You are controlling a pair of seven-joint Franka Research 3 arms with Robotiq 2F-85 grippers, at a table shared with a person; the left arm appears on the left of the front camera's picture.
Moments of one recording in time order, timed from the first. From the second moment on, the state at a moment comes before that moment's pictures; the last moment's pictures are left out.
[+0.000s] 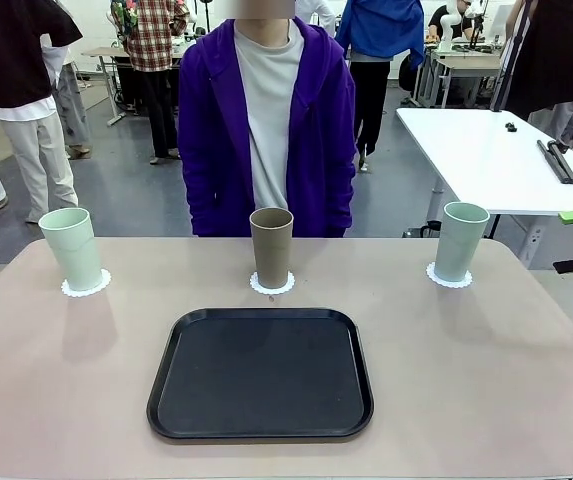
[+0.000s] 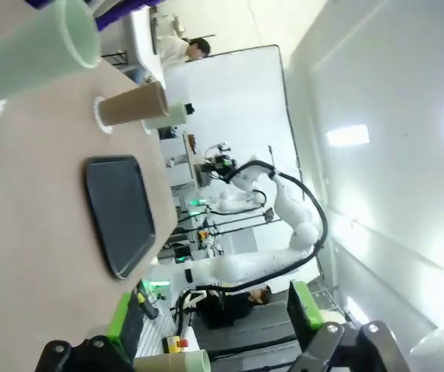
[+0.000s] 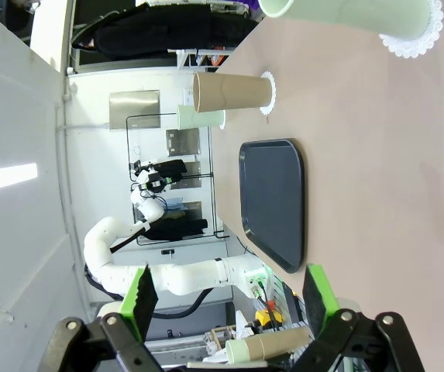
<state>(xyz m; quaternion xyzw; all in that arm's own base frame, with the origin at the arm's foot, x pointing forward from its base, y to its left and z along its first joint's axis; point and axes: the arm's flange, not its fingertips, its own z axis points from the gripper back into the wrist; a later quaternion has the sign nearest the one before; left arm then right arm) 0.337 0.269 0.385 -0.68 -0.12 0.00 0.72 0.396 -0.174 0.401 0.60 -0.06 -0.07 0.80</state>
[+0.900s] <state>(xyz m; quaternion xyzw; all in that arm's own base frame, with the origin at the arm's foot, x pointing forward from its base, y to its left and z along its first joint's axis) 0.353 0.308 0.383 -0.61 -0.14 0.02 0.78 0.396 -0.174 0.401 0.60 -0.06 -0.07 0.80</state>
